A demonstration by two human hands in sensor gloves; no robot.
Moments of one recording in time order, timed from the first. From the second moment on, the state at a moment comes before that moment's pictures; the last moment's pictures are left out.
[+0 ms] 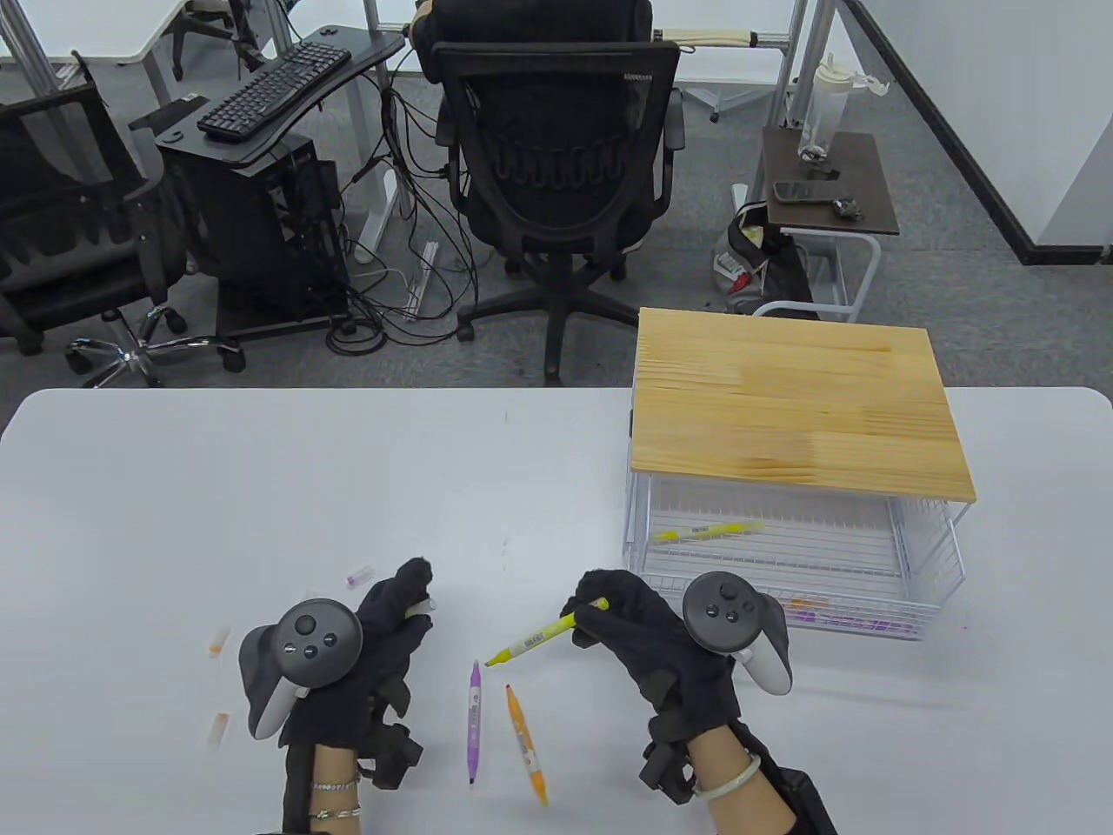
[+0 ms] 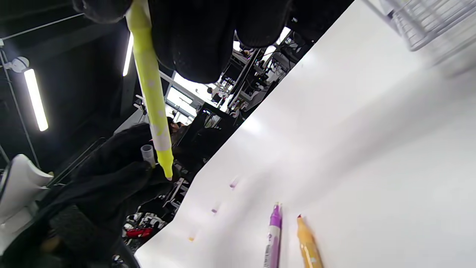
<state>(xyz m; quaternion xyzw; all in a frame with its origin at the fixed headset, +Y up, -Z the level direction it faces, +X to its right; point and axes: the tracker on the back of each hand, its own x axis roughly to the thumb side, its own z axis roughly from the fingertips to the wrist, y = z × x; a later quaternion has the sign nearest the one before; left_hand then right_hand) -0.229 -0.680 -0.309 0.02 -0.12 0.34 0.93 0.105 -0.702 -0.324 0.21 0.13 0.83 0.50</state>
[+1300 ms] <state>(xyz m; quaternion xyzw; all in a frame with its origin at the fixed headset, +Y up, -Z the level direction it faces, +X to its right) -0.208 -0.662 -0.295 0.05 -0.21 0.34 0.92 0.099 -0.693 -0.313 0.16 0.00 0.93 0.34</state>
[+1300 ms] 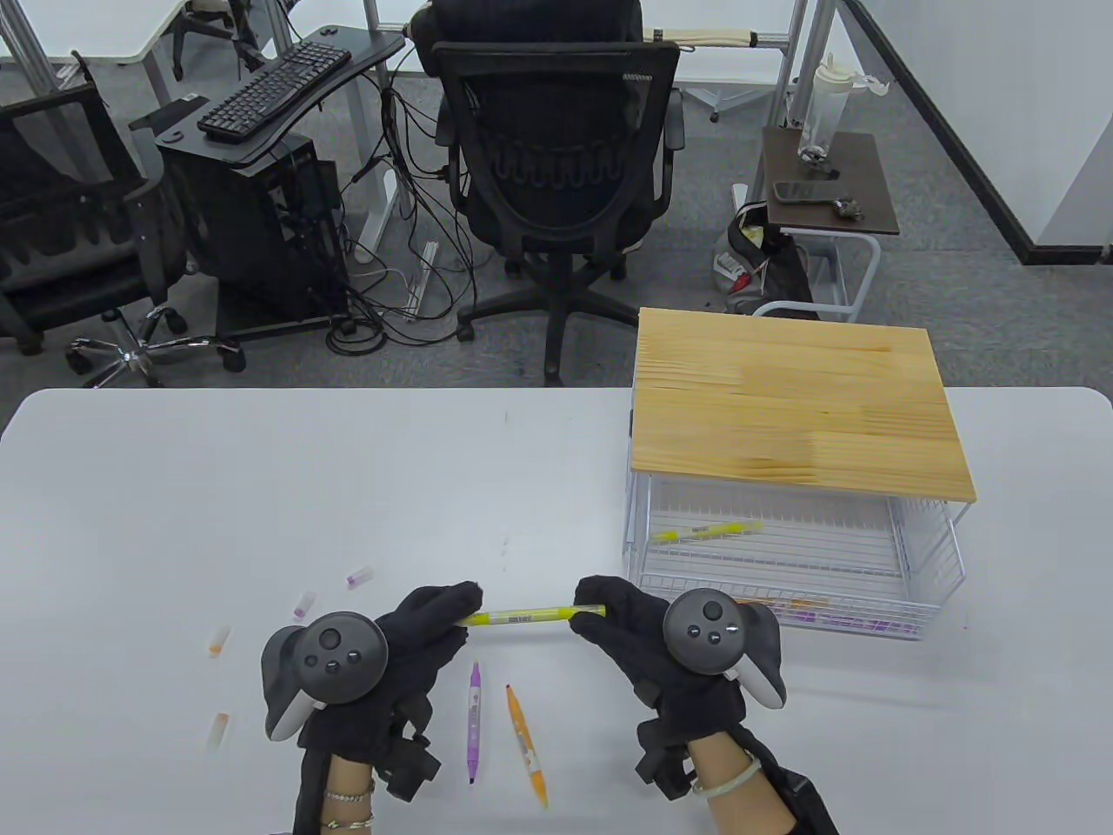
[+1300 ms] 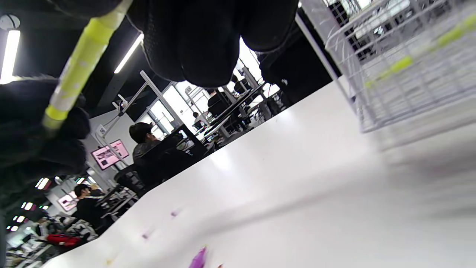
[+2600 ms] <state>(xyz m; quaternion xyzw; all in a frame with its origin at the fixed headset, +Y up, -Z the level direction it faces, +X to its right) -0.194 -0.660 -0.292 0.02 -0.23 0.24 0.94 0.089 -0.695 -0.305 0.18 -0.02 0.95 0.25</state>
